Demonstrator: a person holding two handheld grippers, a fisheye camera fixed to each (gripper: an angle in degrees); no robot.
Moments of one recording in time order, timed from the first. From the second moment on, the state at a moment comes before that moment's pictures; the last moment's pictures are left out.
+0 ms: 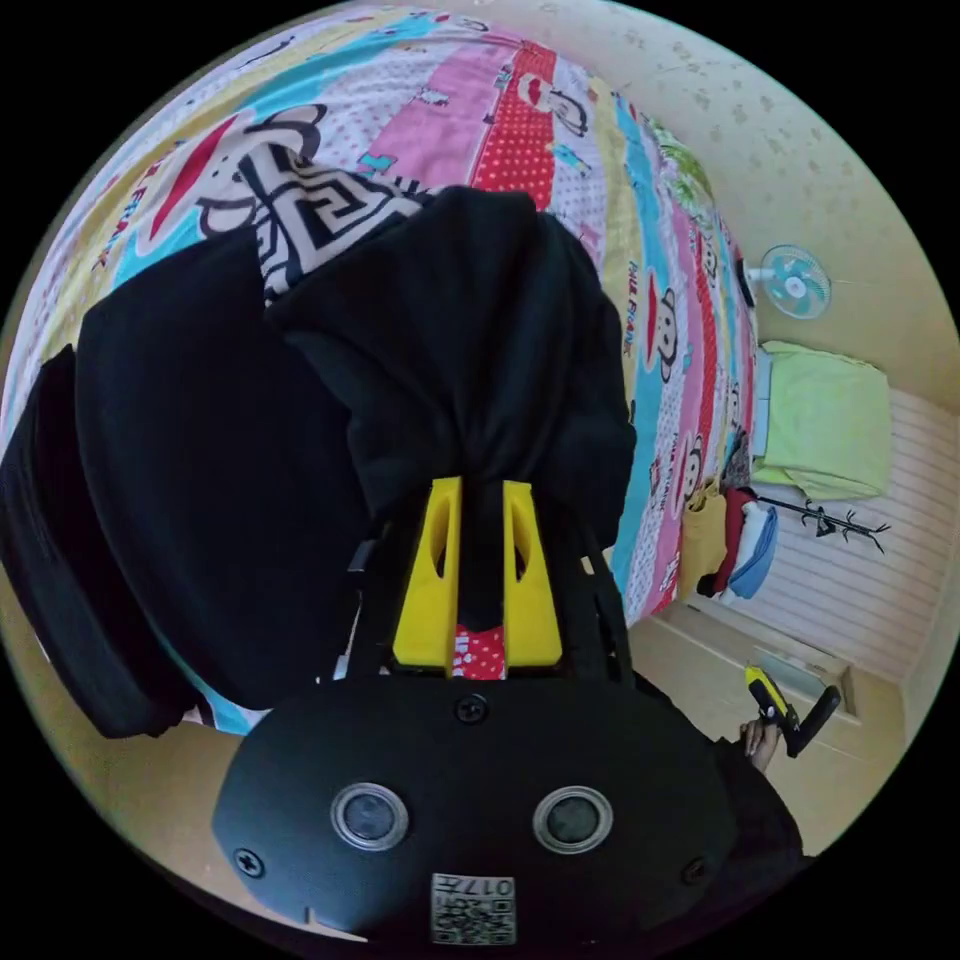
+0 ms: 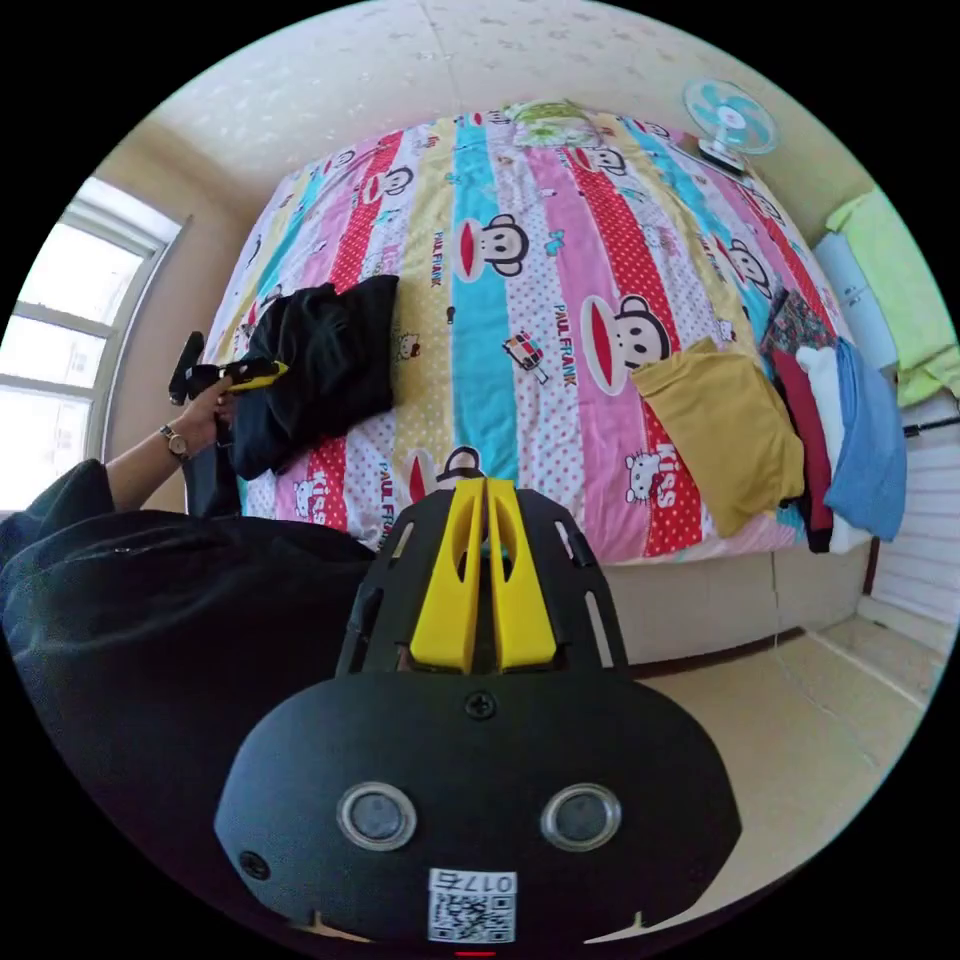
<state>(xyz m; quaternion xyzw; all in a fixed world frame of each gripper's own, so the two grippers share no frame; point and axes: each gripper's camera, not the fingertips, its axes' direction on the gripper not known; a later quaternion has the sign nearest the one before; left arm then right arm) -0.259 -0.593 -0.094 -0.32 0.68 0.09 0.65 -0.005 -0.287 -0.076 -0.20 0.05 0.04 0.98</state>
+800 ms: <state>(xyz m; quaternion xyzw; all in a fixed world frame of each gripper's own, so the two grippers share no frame) -0.485 -0.537 -0.070 -0.25 0.75 -0.13 0.60 -0.163 -0.335 0.068 -0.31 0.07 -0.09 0.94</state>
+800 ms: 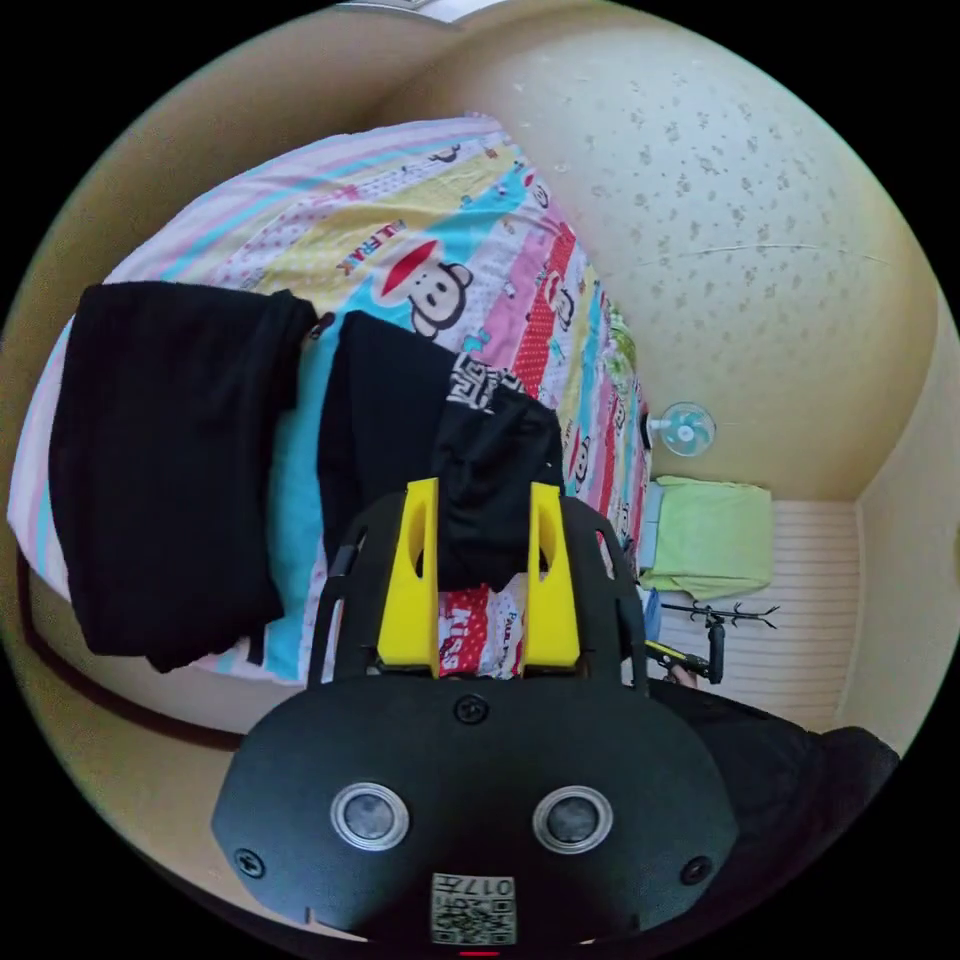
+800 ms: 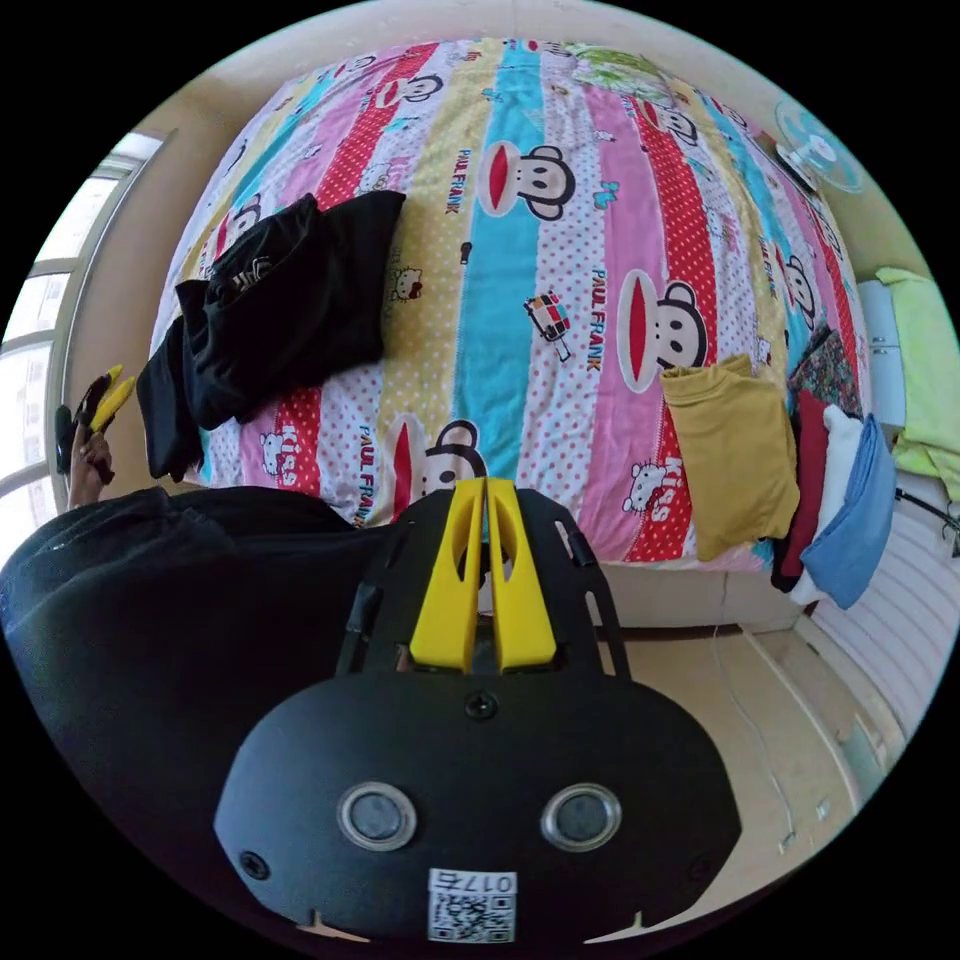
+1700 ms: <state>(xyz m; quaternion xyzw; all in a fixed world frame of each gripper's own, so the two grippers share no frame) -0.686 -0.546 -0.370 0.40 0.89 0.12 -0.17 -0.160 -0.251 -0.165 0.31 -0.32 -0.22 0.87</state>
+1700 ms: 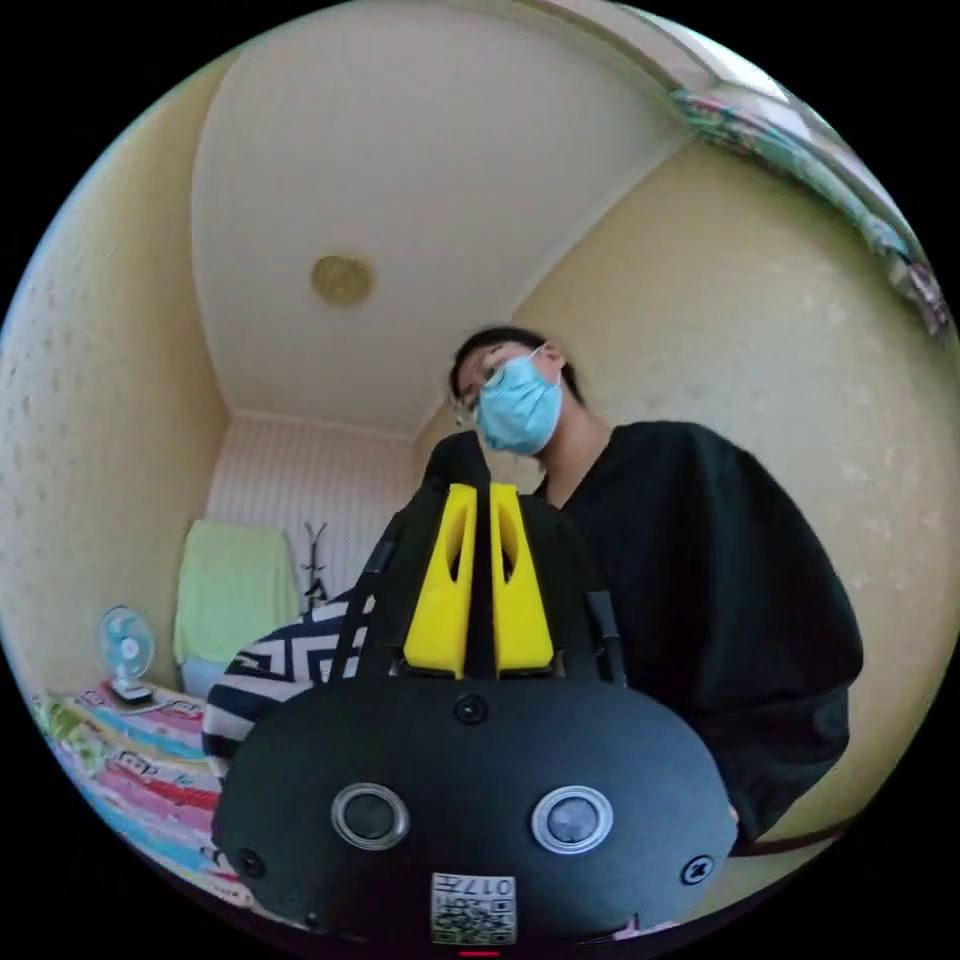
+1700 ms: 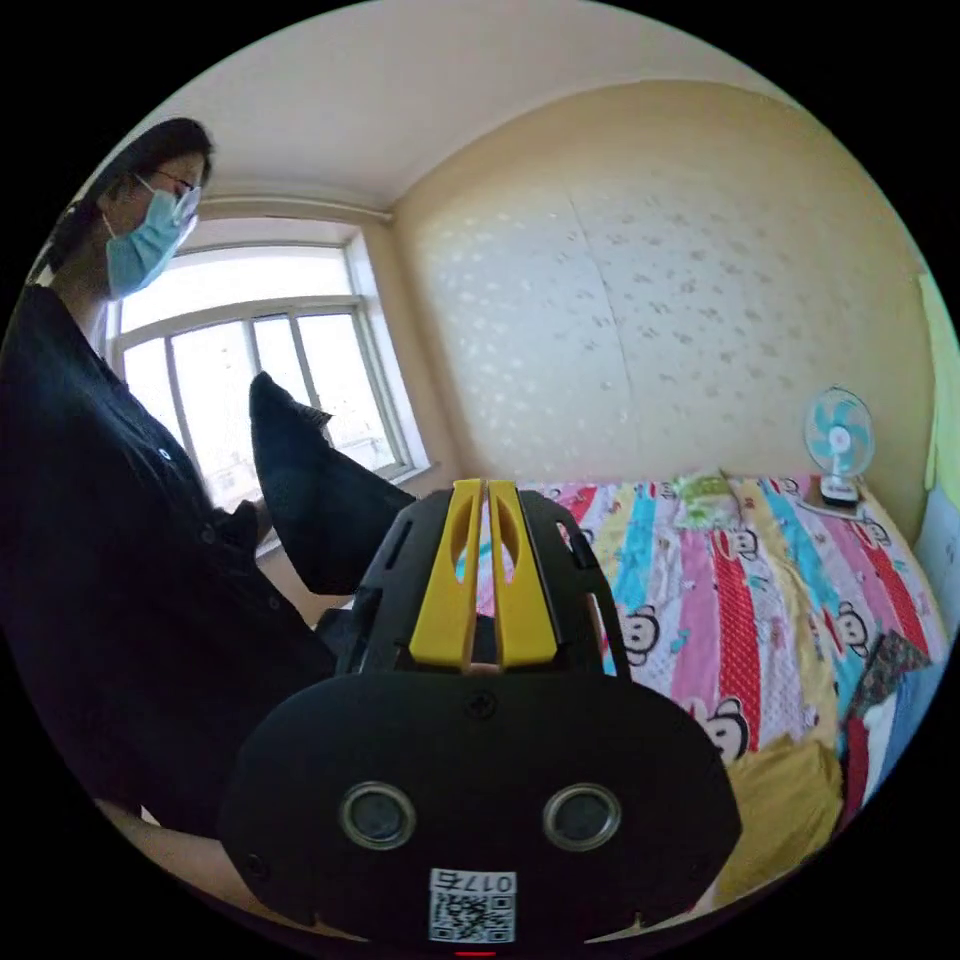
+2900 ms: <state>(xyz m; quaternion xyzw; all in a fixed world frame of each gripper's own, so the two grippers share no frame) -0.512 -0.294 -0.576 0.26 0.89 0.12 0.35 -0.092 -0.211 -0.295 0.47 -0.65 -0.24 0.55</state>
